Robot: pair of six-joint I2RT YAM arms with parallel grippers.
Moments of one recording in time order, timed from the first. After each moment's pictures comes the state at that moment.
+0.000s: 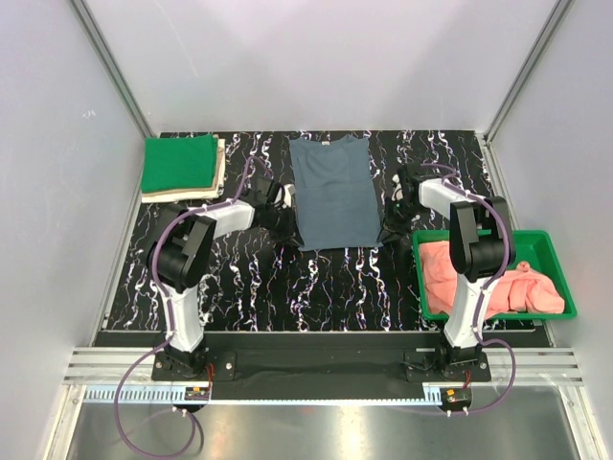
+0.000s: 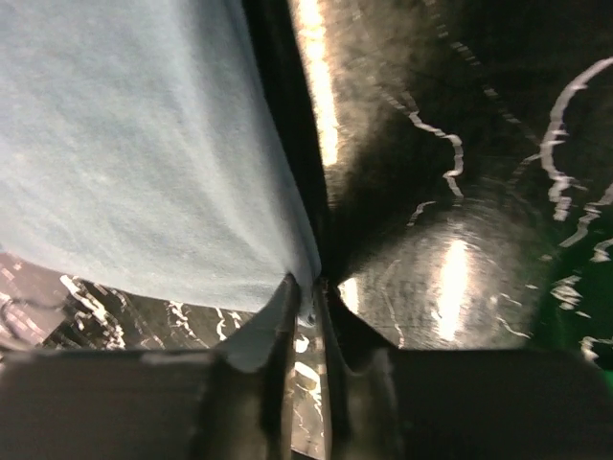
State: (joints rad) left arm -0.43 1.95 1.18 -0.28 0.47 -0.48; right arm 0.16 1.99 1.34 -0.69 -0.31 0.34
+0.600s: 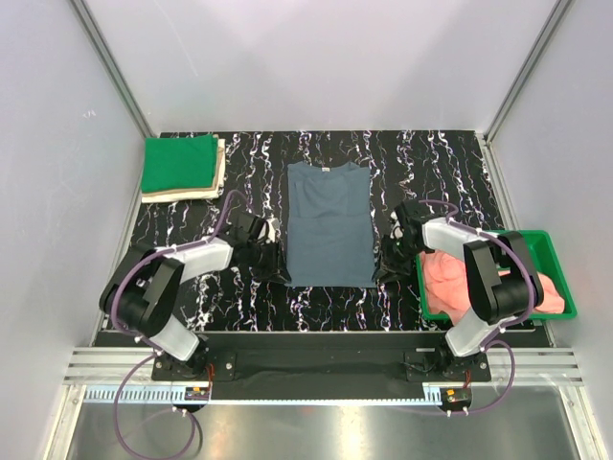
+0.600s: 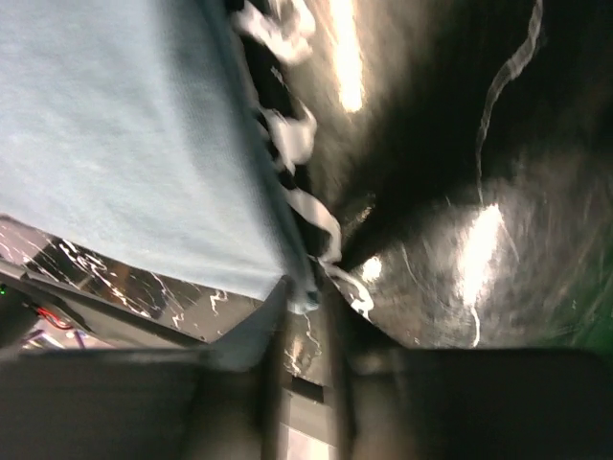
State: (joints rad) left arm -0.46 1.60 0.75 -0.24 0.44 -0.53; right arm 0.26 1.67 0.89 -0.59 -0.39 0.47
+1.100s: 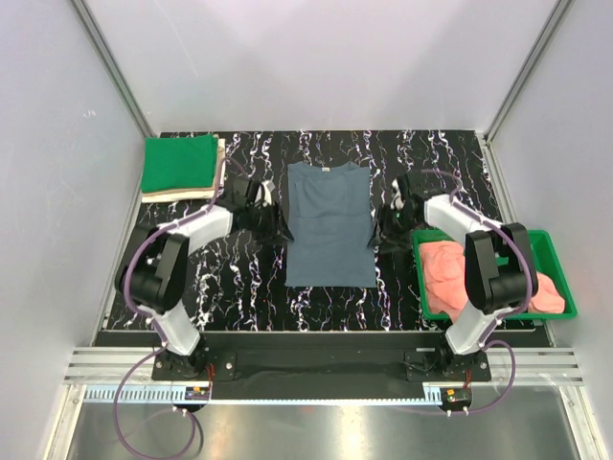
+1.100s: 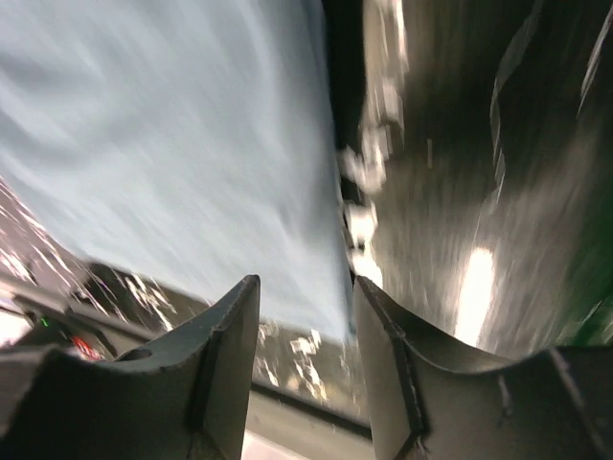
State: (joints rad) left arm -0.37 1.68 0.98 -0.31 0.45 -0.53; right arm 0.24 1.69 1.06 -0.63 -0.36 0.45
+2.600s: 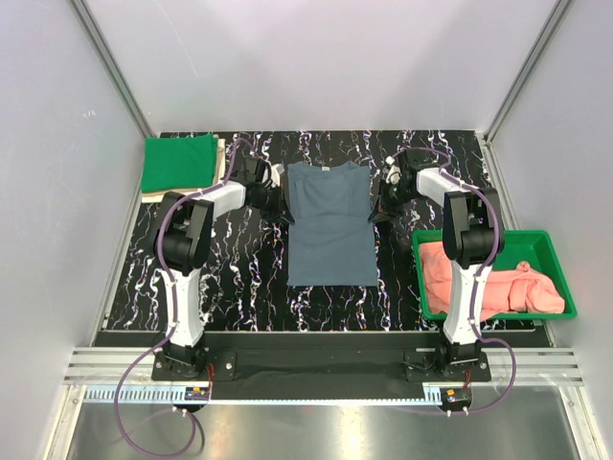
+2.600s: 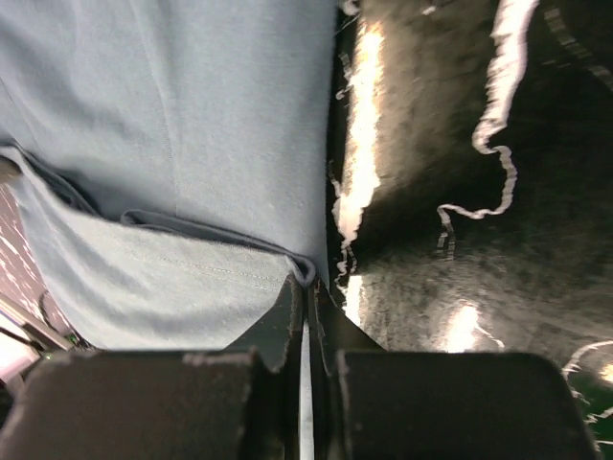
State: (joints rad) left arm -0.29 2.09 1.41 -0.35 0.53 -0.38; right arm 0.14 2.14 1.53 -0.61 -0.48 0.26
